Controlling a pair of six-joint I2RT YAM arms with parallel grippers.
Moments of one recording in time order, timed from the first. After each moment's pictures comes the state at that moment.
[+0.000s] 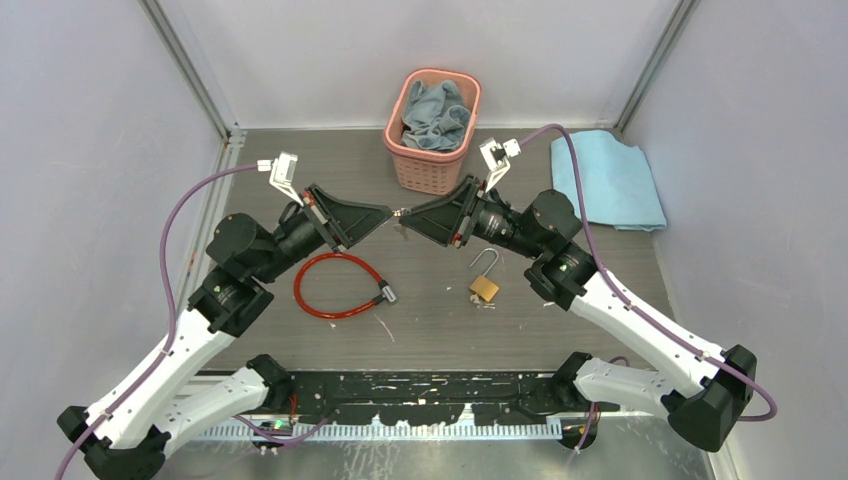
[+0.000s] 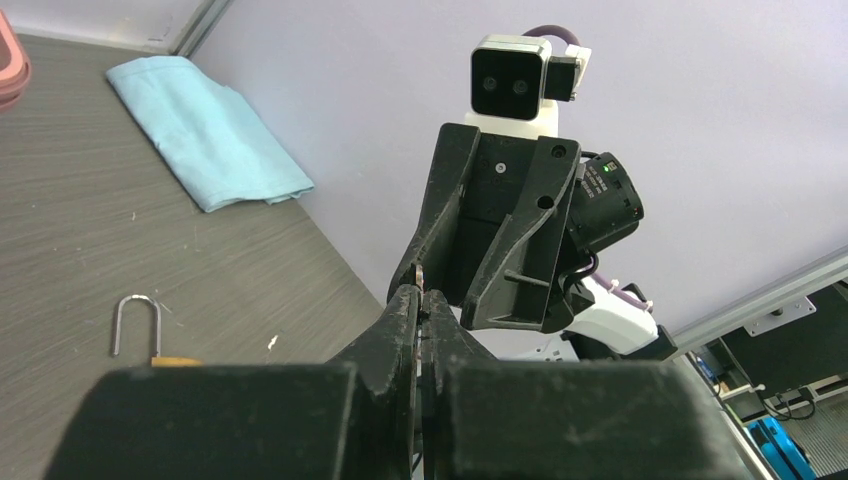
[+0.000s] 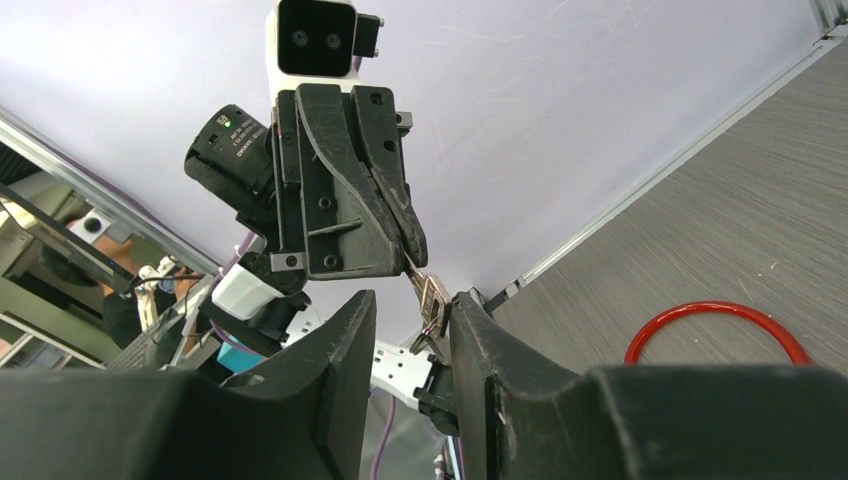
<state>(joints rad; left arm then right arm) -0.68 0.80 0.96 0.06 0.28 -0.89 0.76 1.05 0.98 0.34 -0.46 0.86</state>
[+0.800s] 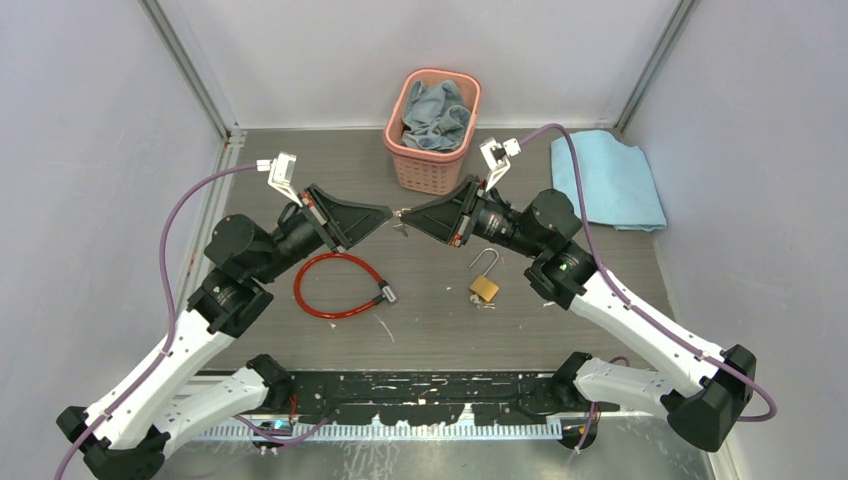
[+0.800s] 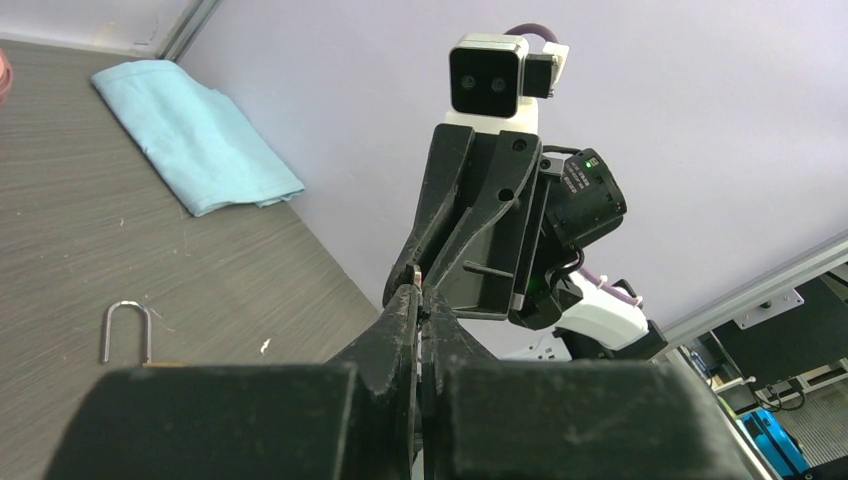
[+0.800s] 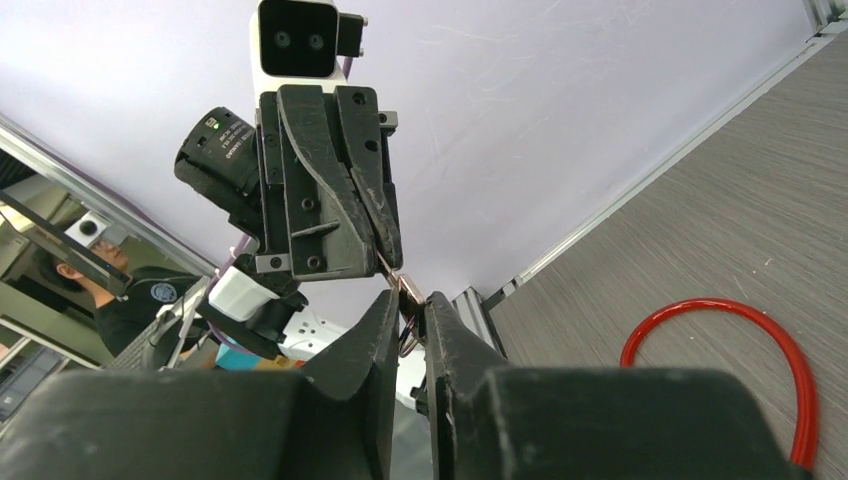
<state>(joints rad) -0.68 0.80 0.96 0.08 0.29 -0.89 0.76 1.05 0.98 0.34 -0.46 0.86</state>
